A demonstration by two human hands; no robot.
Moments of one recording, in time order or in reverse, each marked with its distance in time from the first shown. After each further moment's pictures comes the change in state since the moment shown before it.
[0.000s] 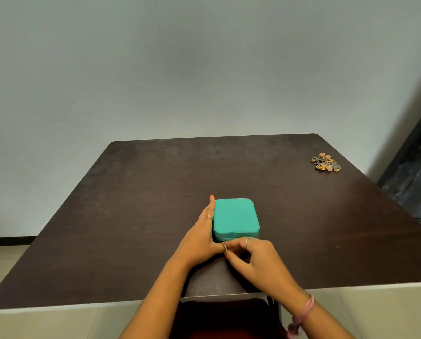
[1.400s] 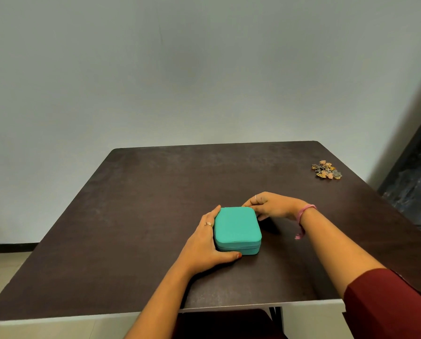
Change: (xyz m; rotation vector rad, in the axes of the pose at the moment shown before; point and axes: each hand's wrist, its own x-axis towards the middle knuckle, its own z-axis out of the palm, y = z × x) left_hand 0.005 -0.005 -0.001 -0.040 0.036 0.022; right_hand 0.139 0.051 -0.080 -0.017 -0.547 0.265
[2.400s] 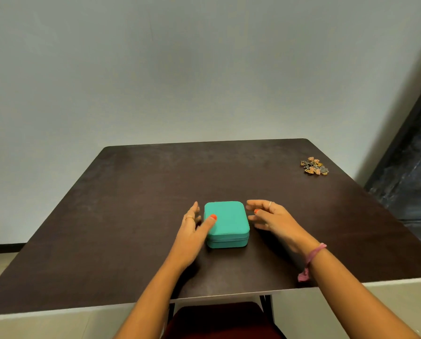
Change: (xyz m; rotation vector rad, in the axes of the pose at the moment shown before) left_hand -0.010 0.014 0.004 -0.437 0.162 -0.200; right_hand -0.065 0.011 0.053 0.591 0.444 -0.016
